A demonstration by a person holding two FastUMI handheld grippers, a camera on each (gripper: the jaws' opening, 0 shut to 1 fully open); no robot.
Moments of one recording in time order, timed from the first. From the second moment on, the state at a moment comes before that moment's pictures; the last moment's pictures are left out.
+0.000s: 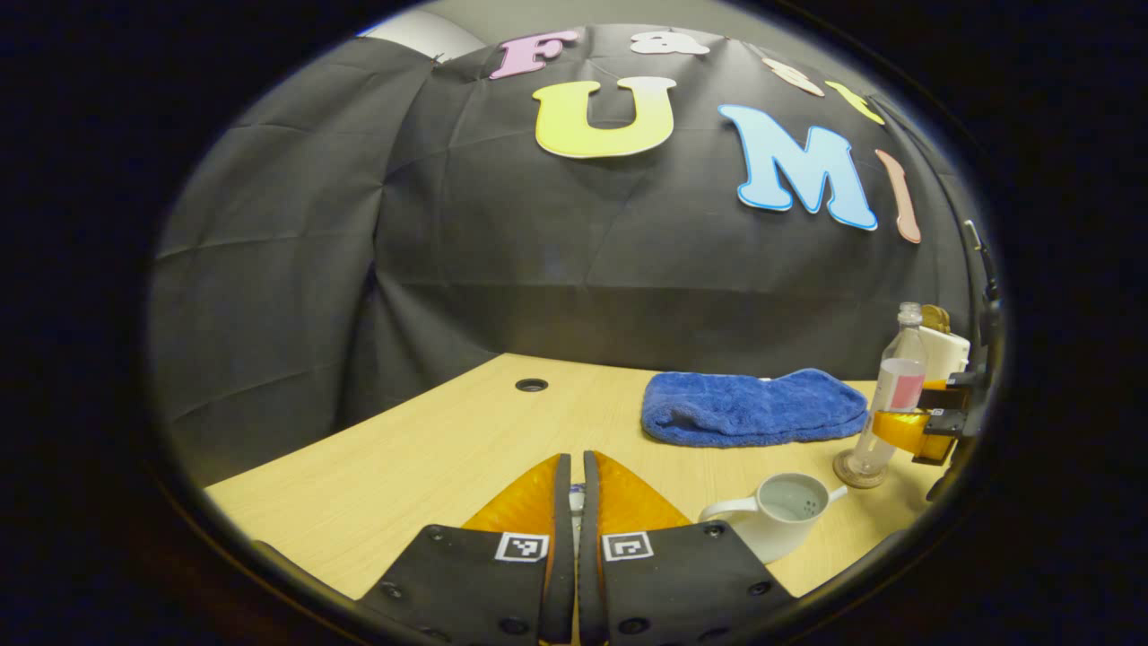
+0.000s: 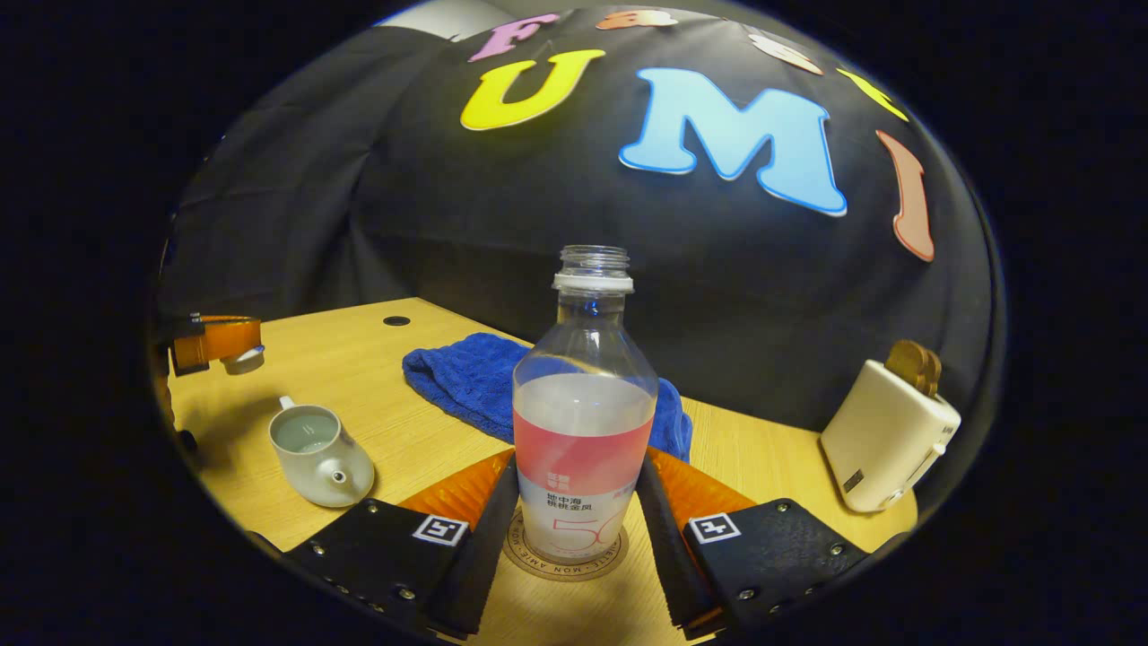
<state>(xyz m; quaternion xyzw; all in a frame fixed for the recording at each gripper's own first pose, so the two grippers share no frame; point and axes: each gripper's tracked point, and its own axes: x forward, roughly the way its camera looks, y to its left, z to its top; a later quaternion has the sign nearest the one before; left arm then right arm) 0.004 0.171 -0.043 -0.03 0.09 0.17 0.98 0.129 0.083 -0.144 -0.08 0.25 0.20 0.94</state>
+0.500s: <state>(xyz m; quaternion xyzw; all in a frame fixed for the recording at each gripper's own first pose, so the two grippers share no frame) 0.004 0.170 -0.043 -0.02 0.10 0.16 0.98 0.132 0.077 -0.148 -0.02 0.25 0.19 0.95</state>
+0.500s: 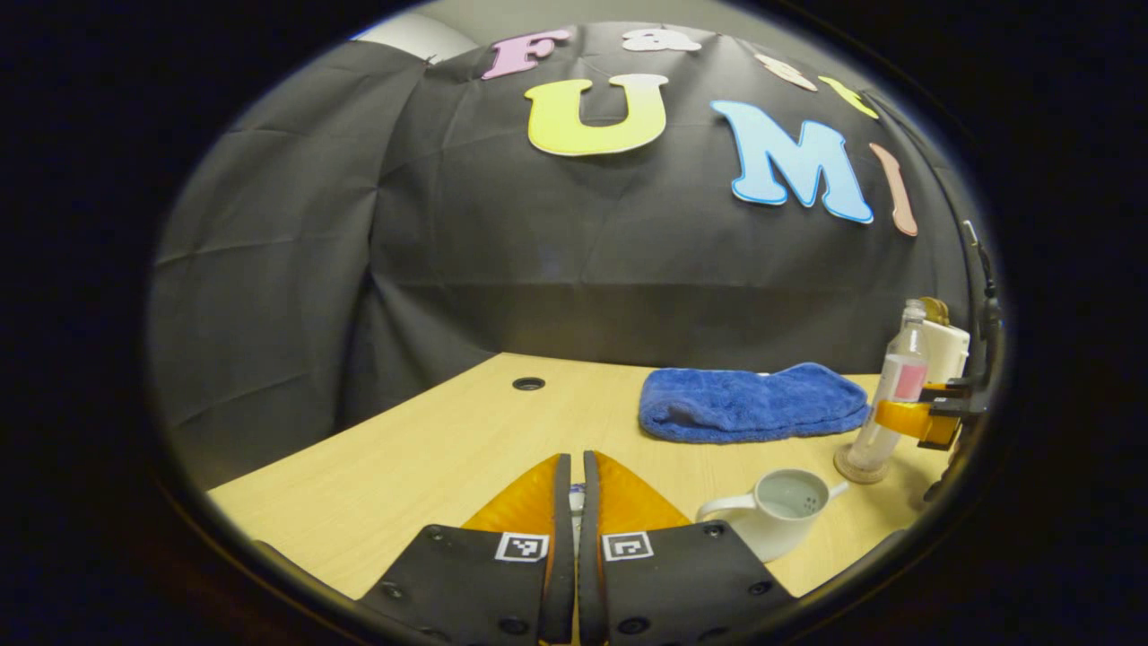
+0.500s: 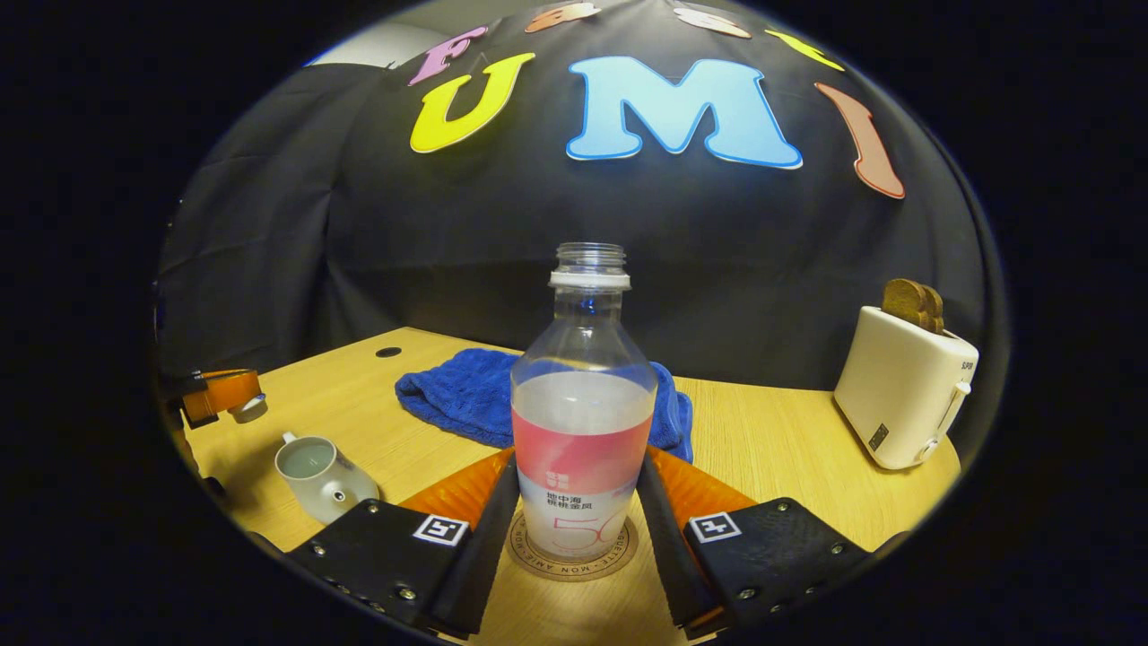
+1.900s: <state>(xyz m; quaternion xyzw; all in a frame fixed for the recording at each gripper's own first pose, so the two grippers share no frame) 0.017 0.116 -0.031 -0.02 0.07 0.07 0.99 0.051 0.033 -0.087 -0.01 0.14 0.11 0.98</state>
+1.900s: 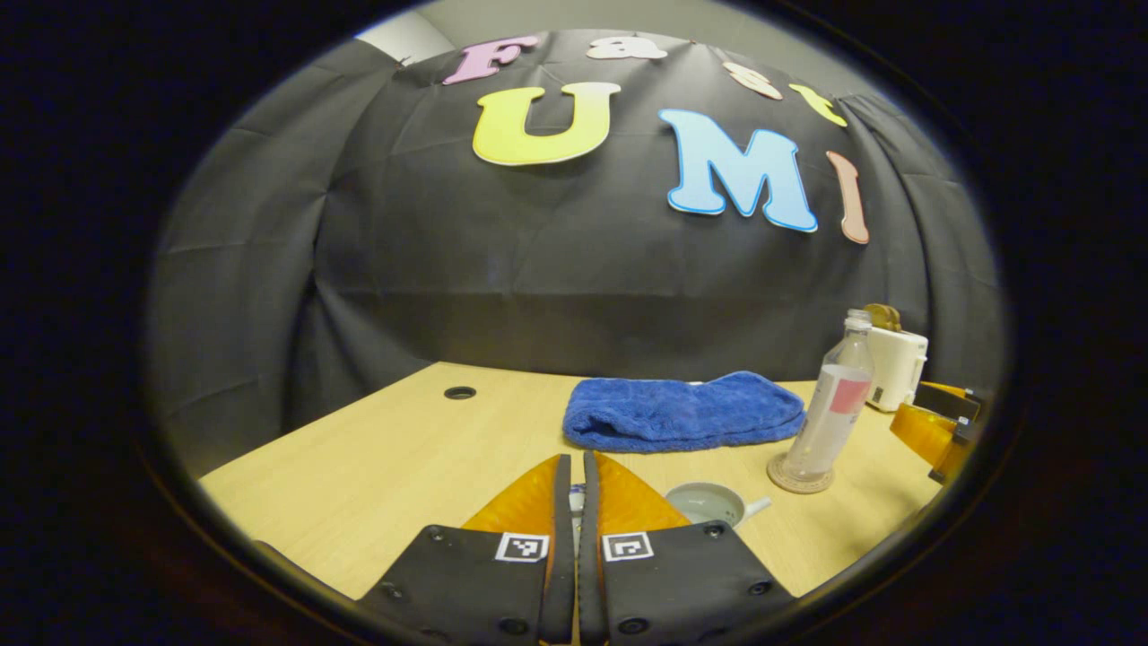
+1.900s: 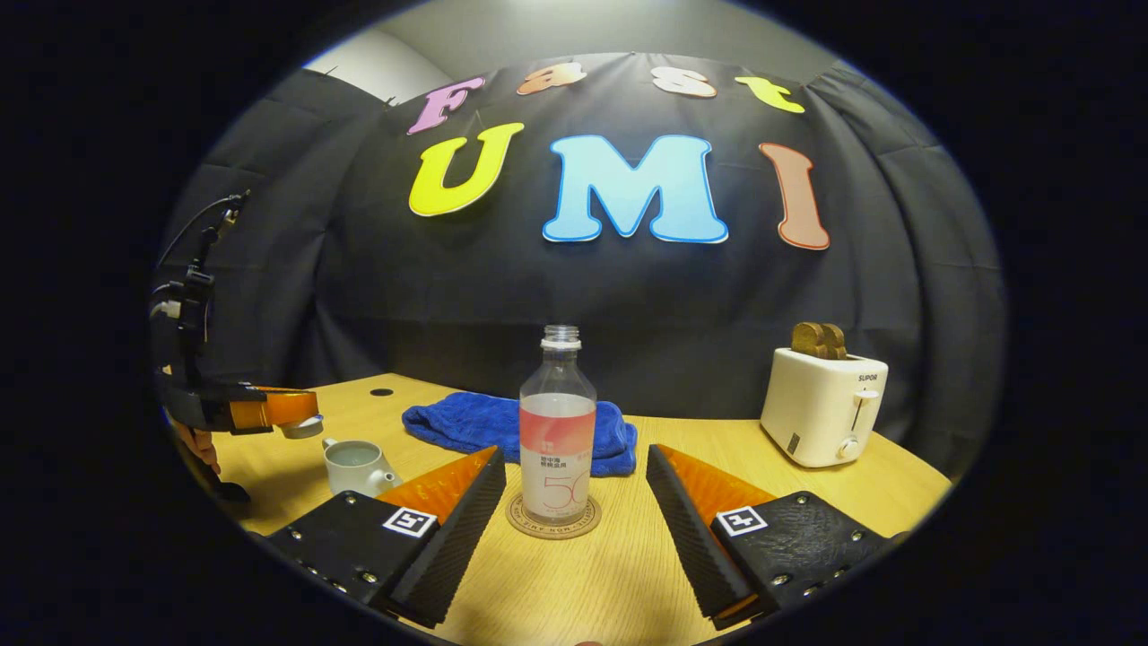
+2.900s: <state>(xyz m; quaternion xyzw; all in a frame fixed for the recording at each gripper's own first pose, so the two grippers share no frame) 0.047 0.026 -0.029 0.03 0.06 0.00 1.00 0.046 0.008 -0.077 0.05 0.13 0.10 0.98</state>
